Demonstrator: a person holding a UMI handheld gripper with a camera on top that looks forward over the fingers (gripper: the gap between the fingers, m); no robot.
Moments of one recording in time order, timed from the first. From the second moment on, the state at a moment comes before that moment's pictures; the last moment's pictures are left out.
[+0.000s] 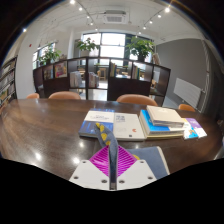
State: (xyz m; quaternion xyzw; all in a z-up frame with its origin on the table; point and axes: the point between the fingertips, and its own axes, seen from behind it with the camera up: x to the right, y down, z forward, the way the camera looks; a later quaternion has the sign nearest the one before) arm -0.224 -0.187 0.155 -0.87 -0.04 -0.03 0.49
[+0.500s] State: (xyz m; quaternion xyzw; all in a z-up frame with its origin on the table) arm -0.048 -0.209 0.108 -0.90 -0.04 -0.01 0.43
